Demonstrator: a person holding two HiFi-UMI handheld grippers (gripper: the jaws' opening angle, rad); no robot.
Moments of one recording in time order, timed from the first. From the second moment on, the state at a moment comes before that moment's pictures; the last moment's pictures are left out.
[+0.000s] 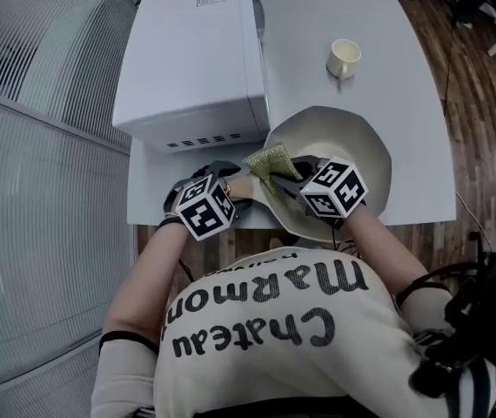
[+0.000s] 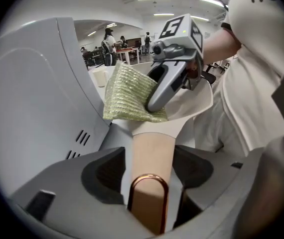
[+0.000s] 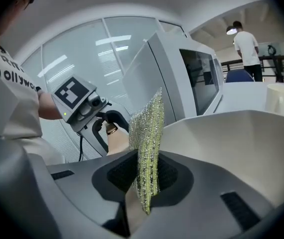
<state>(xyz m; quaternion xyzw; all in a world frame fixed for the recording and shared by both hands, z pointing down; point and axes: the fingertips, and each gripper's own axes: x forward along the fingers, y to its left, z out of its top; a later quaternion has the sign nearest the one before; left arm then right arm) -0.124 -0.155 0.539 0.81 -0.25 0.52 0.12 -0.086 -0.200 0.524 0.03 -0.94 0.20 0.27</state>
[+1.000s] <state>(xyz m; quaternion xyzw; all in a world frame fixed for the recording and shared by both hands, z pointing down) -0.116 -0.143 0.540 0.82 -0.15 0.55 0.05 -0.086 -0.298 0.556 0.23 -0.90 0.23 0.29</state>
